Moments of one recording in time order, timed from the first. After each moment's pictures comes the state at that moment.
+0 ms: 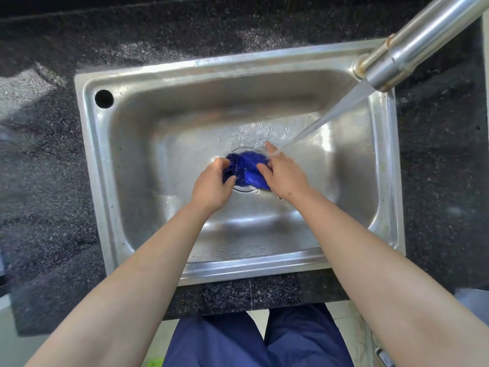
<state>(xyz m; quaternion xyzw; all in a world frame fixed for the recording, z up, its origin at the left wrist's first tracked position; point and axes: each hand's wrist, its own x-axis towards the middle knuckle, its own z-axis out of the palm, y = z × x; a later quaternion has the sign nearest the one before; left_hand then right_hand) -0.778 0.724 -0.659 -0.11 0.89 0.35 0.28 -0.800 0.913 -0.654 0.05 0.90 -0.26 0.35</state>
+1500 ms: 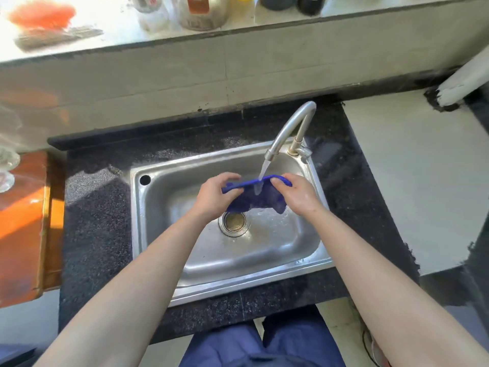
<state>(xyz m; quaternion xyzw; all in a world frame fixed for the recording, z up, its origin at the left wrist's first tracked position) -0.819 0.758 -0.457 -0.02 0.87 0.44 0.20 -0.801 0.976 -0.456 0.16 0.86 -0.45 0.17</state>
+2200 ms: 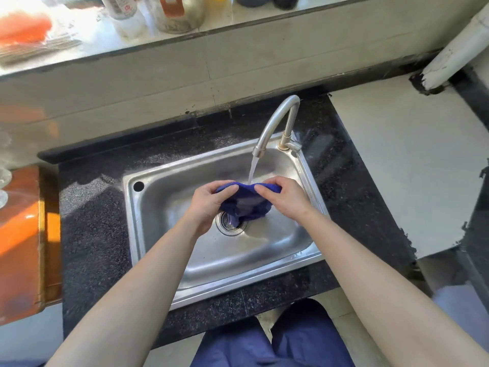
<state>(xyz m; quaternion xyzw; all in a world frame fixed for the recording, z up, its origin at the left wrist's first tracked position) -0.806 0.765 -0.459 -0.17 0.66 0.68 0.27 -0.782 0.968 -0.470 0.18 0.81 -0.54 0.15</state>
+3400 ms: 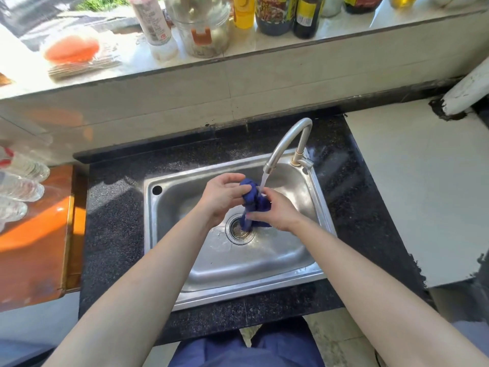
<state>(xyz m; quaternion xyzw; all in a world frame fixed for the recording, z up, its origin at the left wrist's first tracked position) -0.828 0.781 -0.410 -0.20 0.65 0.69 0.25 -0.797 0.948 -0.459 0.07 0.81 -0.52 0.26</state>
